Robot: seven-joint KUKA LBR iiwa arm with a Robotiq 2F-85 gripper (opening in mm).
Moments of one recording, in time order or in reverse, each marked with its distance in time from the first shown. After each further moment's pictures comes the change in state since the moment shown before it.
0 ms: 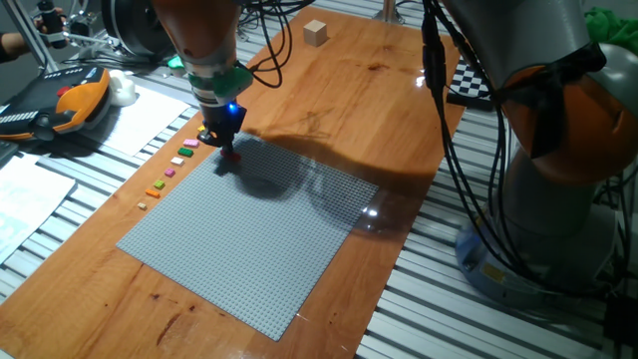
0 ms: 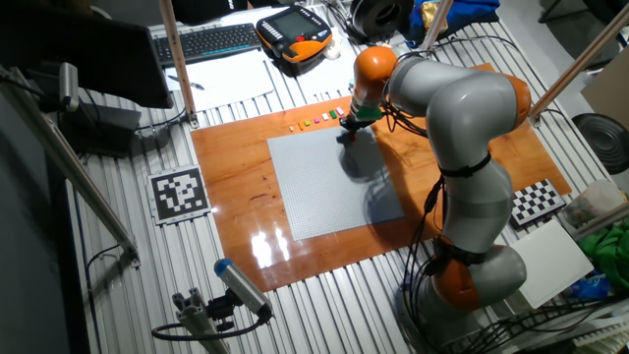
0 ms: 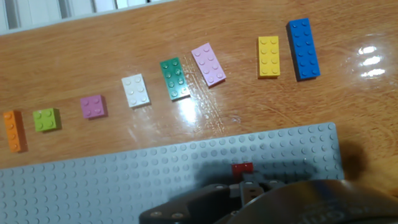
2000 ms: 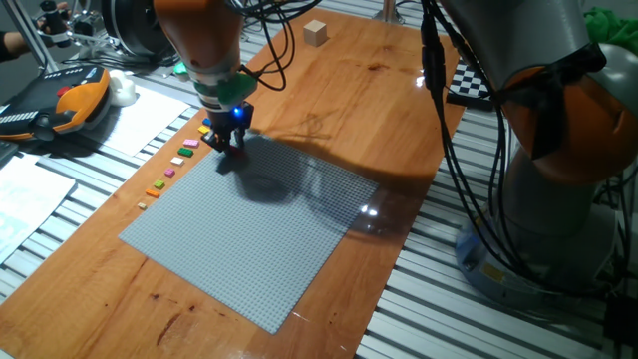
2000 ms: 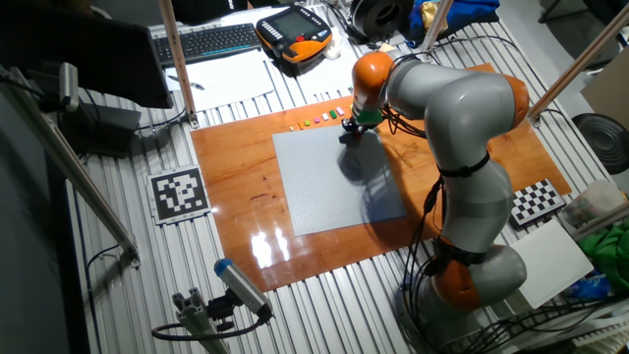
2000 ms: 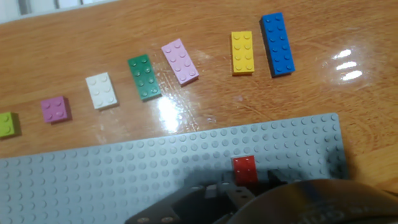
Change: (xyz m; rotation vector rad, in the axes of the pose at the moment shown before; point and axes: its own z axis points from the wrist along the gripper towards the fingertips) arm 0.006 -0.013 0.010 0.054 -0.027 0.033
